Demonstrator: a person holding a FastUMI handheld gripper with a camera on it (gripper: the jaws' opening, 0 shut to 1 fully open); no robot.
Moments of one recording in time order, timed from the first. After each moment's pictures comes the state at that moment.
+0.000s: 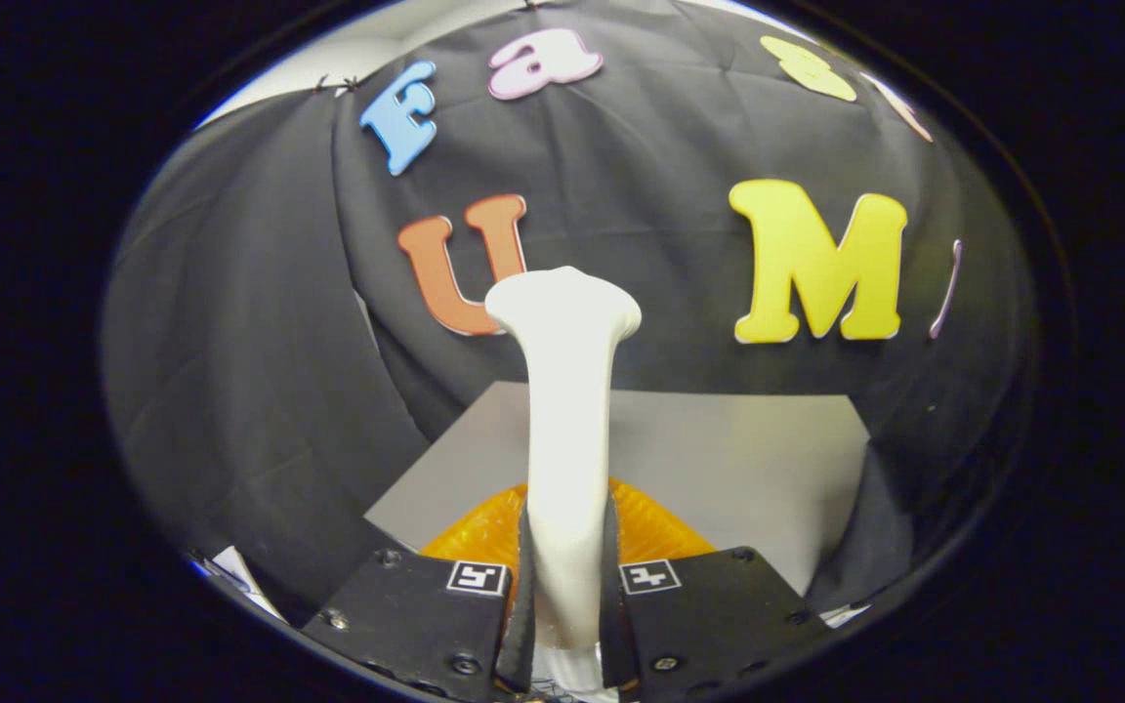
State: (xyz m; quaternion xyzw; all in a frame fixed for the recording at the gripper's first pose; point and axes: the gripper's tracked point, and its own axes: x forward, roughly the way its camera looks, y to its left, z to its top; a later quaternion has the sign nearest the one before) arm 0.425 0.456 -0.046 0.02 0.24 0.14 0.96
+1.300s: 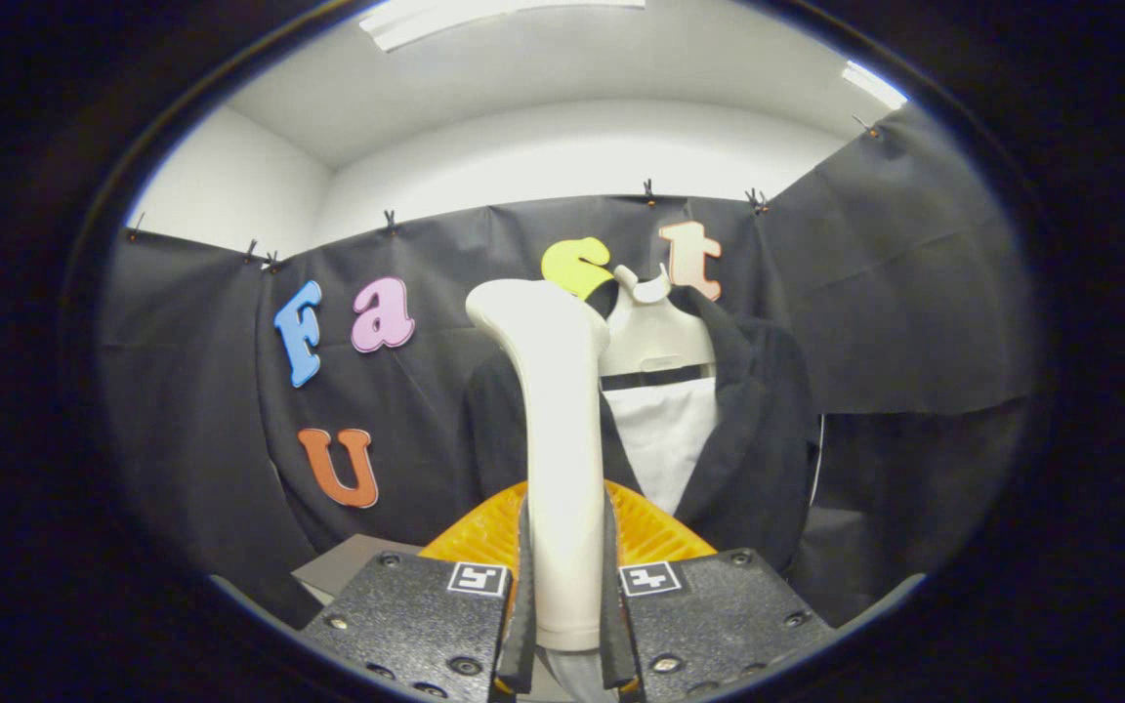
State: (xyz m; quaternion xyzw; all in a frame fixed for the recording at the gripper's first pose) arm 0.258 0.104 0.210 0.02 -0.01 -0.02 1.00
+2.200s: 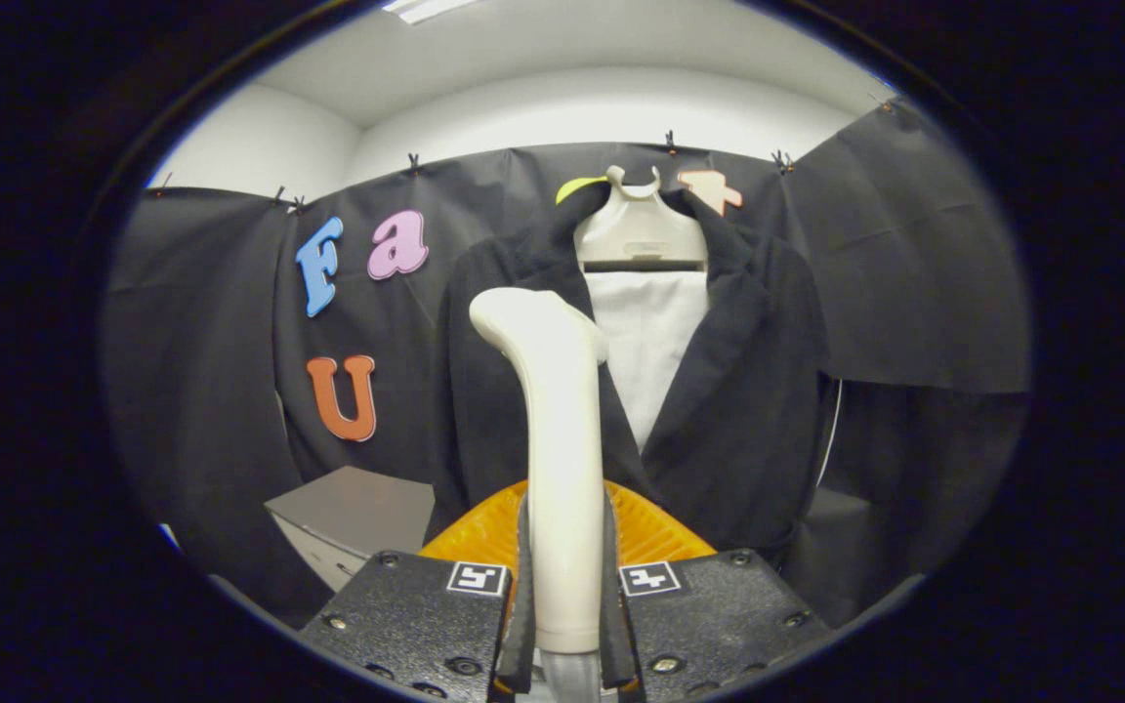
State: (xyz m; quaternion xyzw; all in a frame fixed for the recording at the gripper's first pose) arm 0.258 0.061 0.104 -0.02 0.06 0.01 1.00
